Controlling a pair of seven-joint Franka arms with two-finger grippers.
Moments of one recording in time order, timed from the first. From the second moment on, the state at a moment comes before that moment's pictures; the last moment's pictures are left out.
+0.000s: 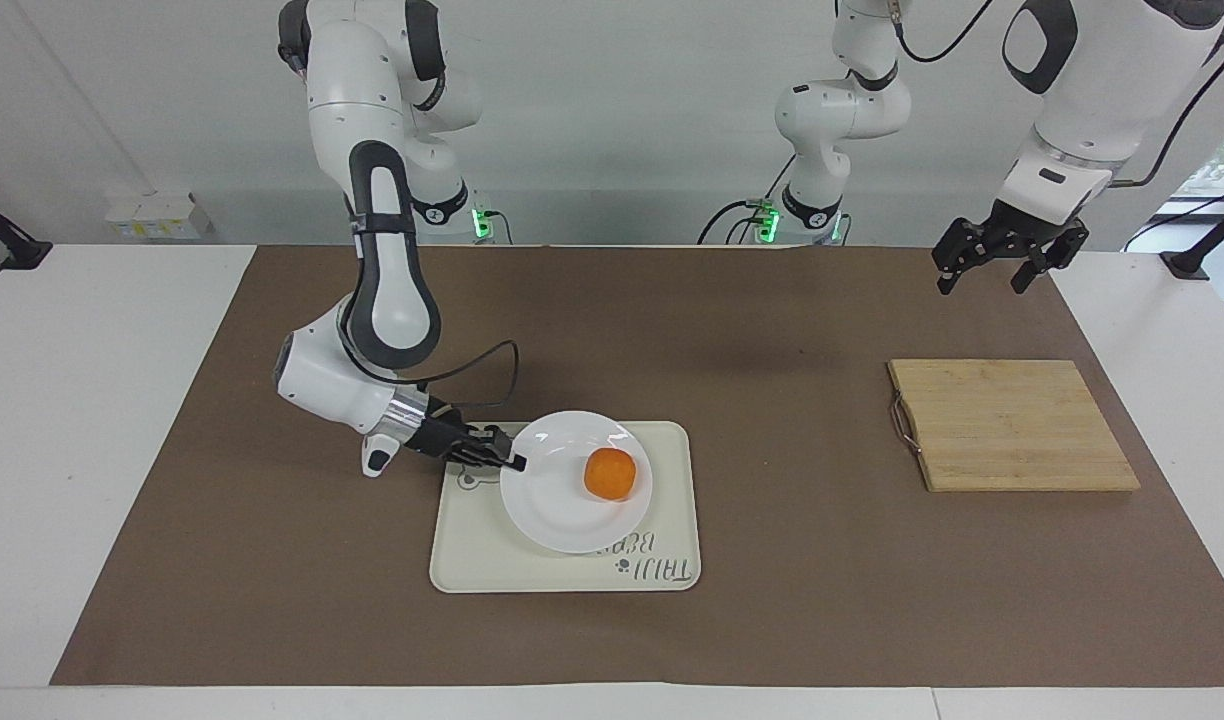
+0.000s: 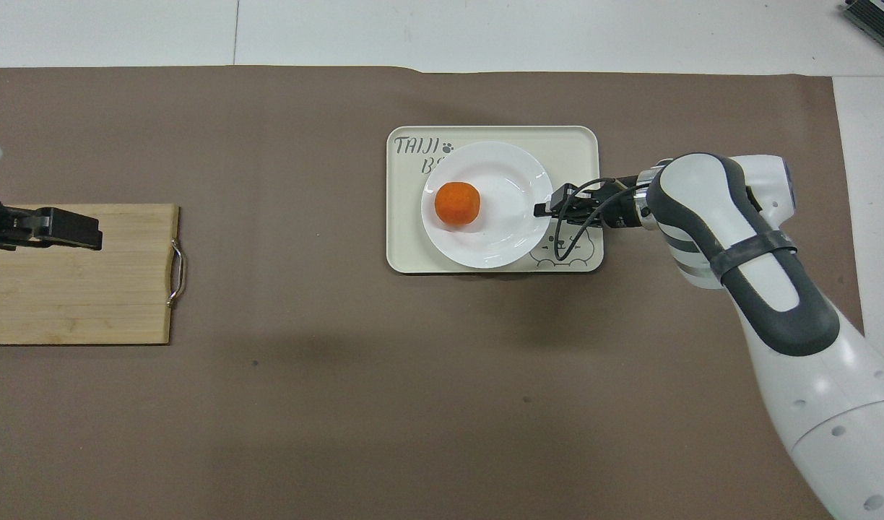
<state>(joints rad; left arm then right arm) 0.03 -0.05 -0.09 -1.67 0.01 1.66 -0.01 0.17 0.50 -0.09 -1.79 1.04 2.15 -0.38</state>
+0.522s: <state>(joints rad) 0.03 -0.05 -0.09 -1.67 0.01 1.66 -0.01 0.16 0.41 -0.12 -1.74 0.54 2.19 -0.26</state>
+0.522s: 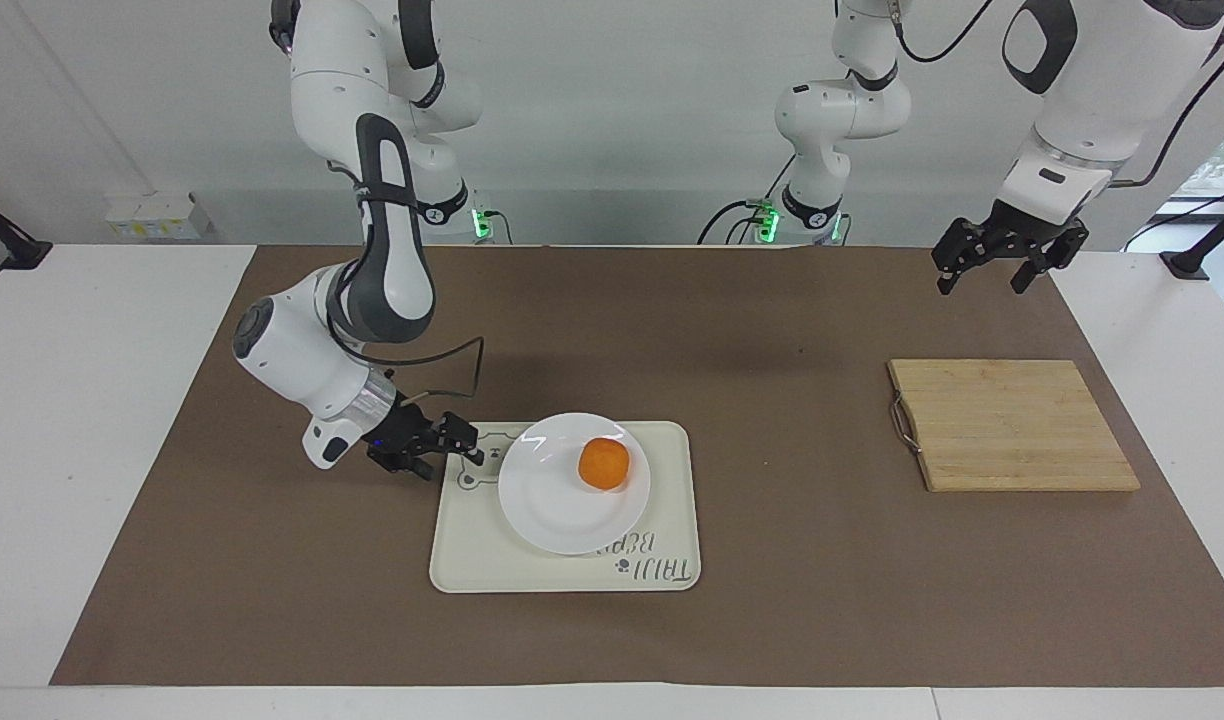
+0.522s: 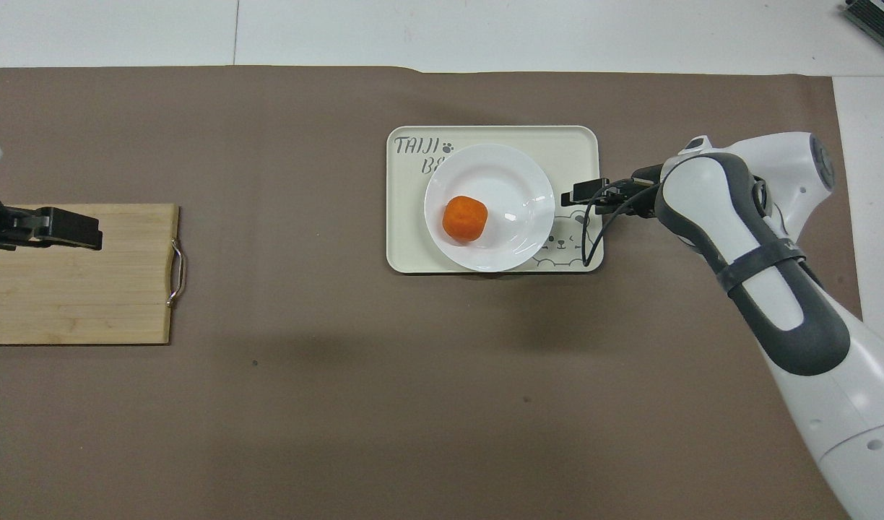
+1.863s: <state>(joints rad) 0.03 -0.05 -0.10 -1.67 0.01 1.66 -0.01 0.07 -0.05 -0.15 -1.61 0.06 1.58 0.07</state>
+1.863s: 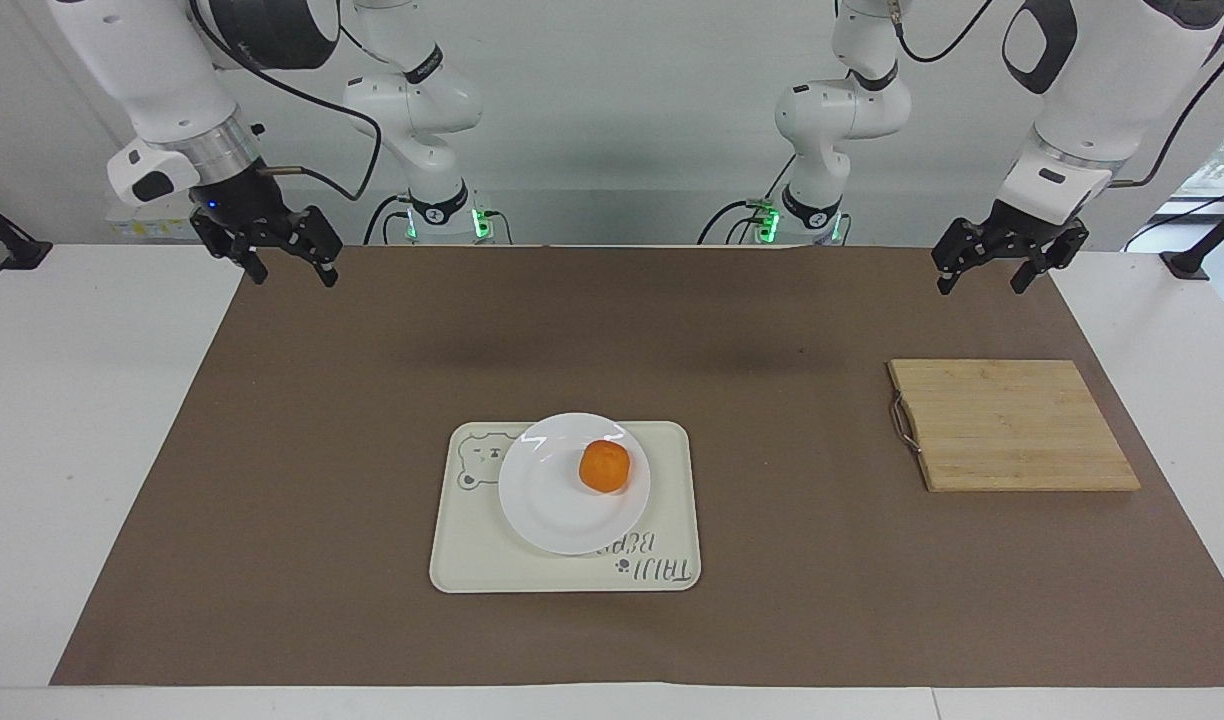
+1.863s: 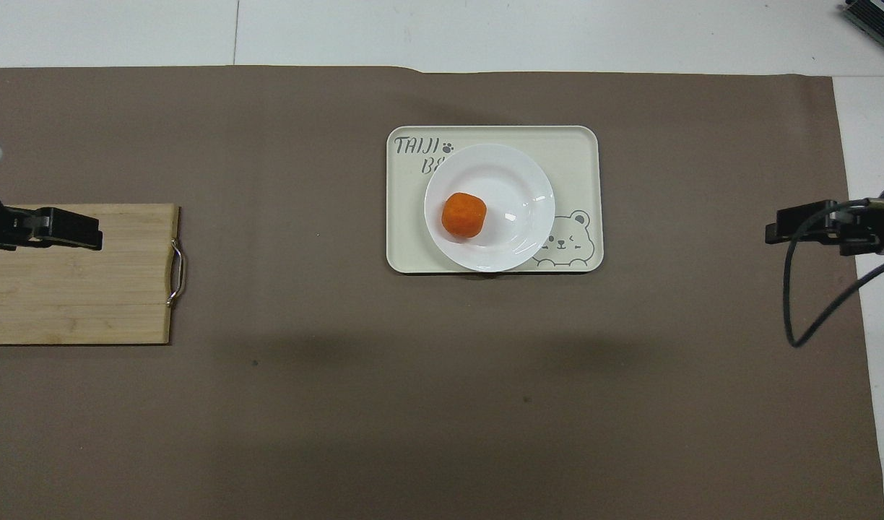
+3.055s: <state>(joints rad) 0.03 -0.07 -0.10 -1.67 0.00 1.63 0.06 0.09 -0.09 -0.11 -1.54 -0.01 1.46 0.01</state>
